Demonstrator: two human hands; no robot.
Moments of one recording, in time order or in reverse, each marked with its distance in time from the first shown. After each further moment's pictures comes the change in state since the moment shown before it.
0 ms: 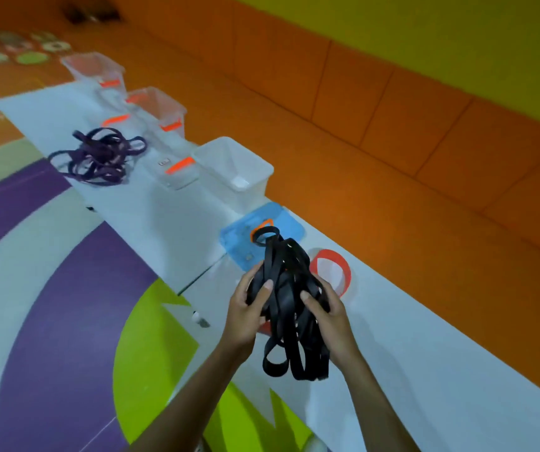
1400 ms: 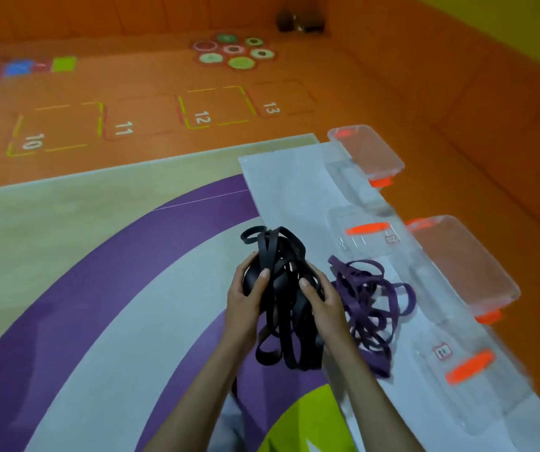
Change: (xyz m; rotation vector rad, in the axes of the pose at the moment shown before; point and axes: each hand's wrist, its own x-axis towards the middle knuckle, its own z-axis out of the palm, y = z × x) left_hand 0.471 0.365 -0.724 -0.099 0.623 0.230; right_hand 0.505 -0.090 0.878 -0.143 -0.482 -0.025
